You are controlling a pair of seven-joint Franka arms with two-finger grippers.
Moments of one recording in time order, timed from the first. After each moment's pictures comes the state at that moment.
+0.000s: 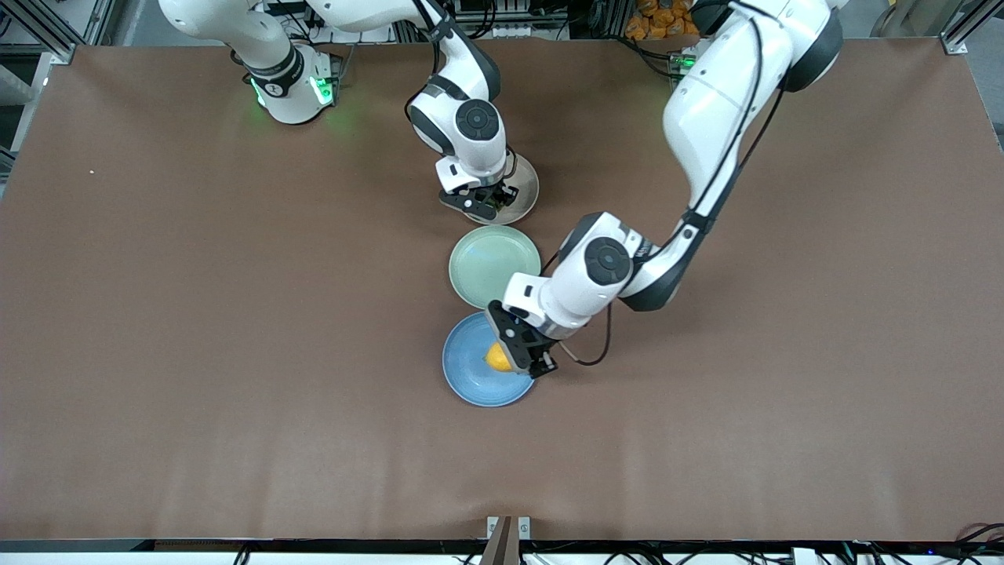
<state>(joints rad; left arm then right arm) -0.40 0.86 -0.29 -1.30 -0.03 2.45 0.55 0.89 0.48 0.08 -2.04 0.11 2.44 1.29</state>
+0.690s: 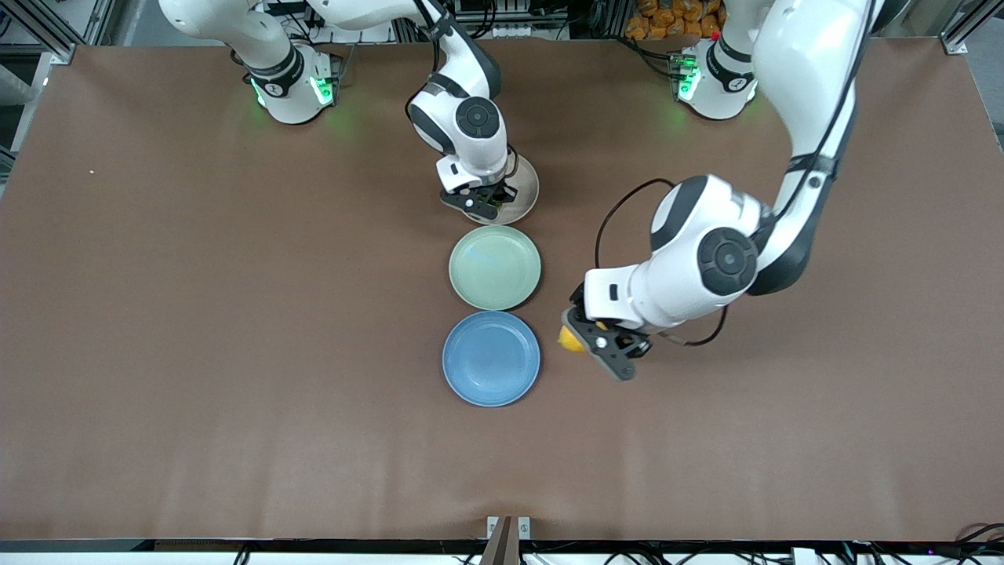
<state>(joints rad) -0.27 0.61 -0.27 -1.29 -0.10 1.94 0.21 0.89 0.46 0.08 -2.01 0.11 2.40 1.29</state>
